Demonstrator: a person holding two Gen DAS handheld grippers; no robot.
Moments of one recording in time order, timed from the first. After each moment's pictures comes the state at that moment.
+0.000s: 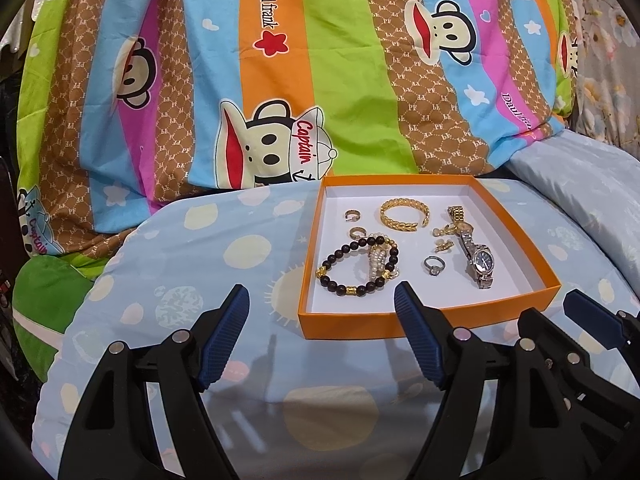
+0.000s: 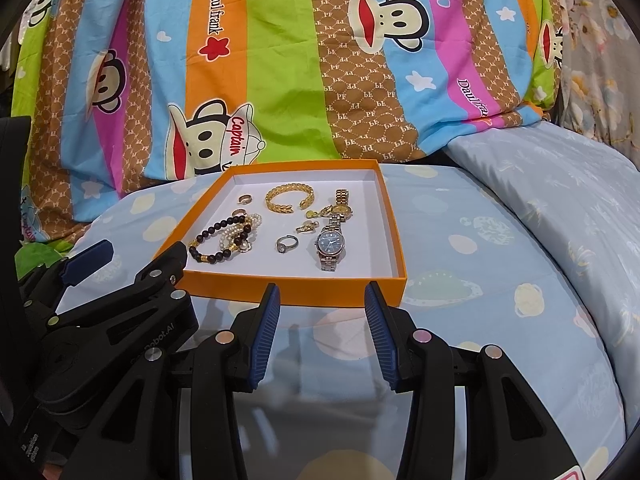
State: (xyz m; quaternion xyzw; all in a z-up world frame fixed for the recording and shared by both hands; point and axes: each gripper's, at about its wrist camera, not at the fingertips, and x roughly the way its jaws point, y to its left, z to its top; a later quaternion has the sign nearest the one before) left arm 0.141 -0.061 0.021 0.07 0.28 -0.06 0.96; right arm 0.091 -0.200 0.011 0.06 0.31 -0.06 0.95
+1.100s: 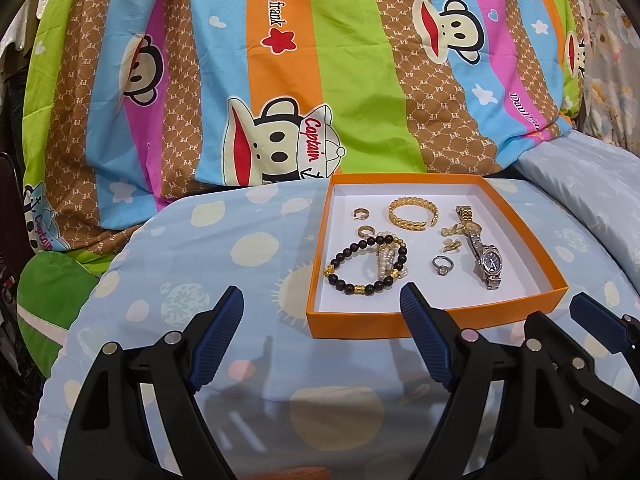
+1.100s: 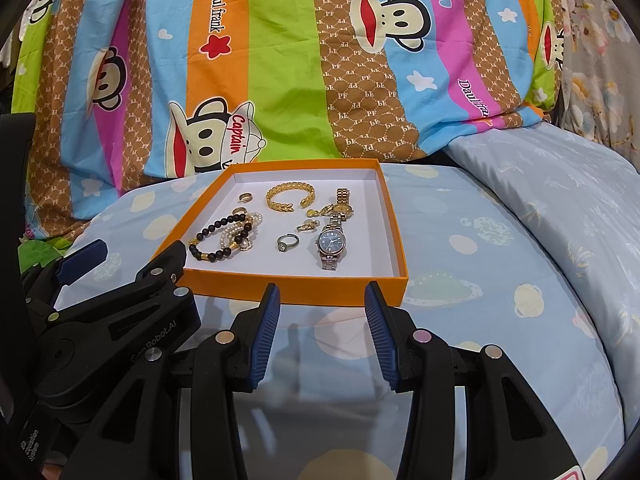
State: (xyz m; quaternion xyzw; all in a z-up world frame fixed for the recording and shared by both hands) left arm 0.143 -0.059 0.020 0.07 0.29 -0.05 0.95; right arm 0.090 -0.196 0.011 0.05 0.31 -0.06 0.95
